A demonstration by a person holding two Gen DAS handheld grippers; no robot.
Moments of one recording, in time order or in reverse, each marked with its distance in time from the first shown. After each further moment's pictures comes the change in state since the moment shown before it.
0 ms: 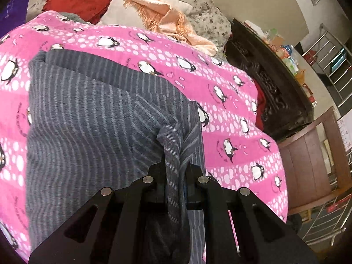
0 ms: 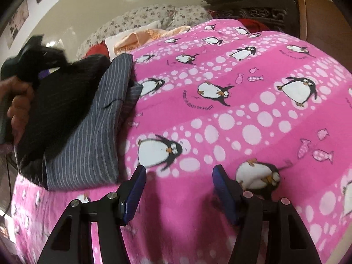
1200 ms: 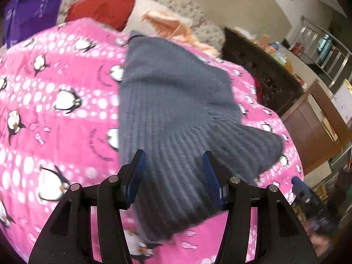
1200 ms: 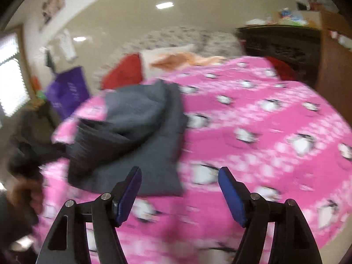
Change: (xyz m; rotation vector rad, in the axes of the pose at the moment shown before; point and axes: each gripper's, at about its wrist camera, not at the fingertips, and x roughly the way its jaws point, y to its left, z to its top) left arm -0.118 0.105 -0.130 0.128 -0.134 -0.020; right arm -0.078 0.062 0.019 -0.140 -0.115 0.149
